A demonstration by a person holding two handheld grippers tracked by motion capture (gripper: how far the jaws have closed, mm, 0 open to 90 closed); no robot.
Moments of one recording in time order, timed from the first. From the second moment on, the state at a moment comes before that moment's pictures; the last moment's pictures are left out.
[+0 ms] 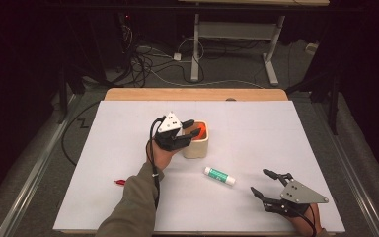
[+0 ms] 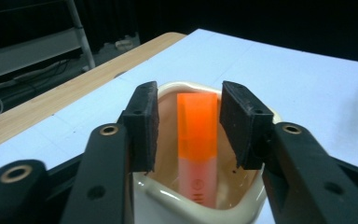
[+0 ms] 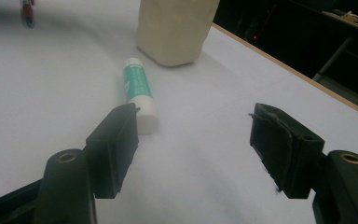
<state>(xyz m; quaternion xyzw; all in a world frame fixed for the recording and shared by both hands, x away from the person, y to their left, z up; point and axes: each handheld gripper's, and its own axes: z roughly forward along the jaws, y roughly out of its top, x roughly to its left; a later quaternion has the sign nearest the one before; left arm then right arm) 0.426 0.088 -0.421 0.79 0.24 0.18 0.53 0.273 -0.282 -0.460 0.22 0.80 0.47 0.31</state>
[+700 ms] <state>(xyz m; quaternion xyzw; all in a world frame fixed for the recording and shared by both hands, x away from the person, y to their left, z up) 0.397 0.115 -0.397 0.85 0.20 0.22 0.44 0.272 -0.280 -0.460 0.21 0.80 0.47 0.31</state>
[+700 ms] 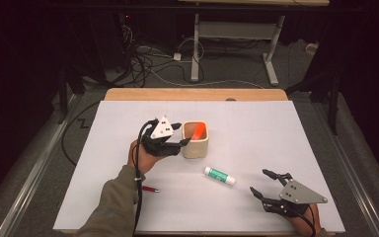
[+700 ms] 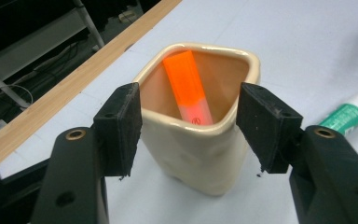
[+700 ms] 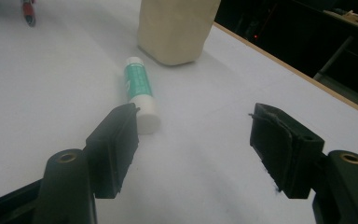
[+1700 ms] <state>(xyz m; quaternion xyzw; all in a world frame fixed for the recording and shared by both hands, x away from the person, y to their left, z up) 0.359 0.147 -0.405 0.90 0.17 0.22 0.34 0.272 -0.278 -0.461 0.21 0.80 0.47 0.30</state>
